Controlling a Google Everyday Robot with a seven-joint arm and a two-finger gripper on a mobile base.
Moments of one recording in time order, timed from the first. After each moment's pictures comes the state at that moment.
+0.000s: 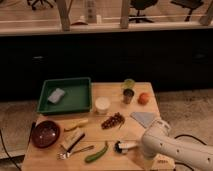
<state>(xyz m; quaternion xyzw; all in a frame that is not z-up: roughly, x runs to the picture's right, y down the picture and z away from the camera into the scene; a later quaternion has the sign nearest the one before) 0.203 0.350 0.749 -0.34 -0.03 -0.06 0.94</state>
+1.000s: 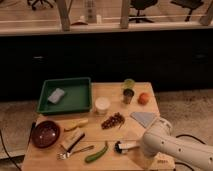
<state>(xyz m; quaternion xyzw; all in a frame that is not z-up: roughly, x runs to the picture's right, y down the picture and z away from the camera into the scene) 0.203 0.344 0.746 -0.33 -0.04 -0.07 0.94</state>
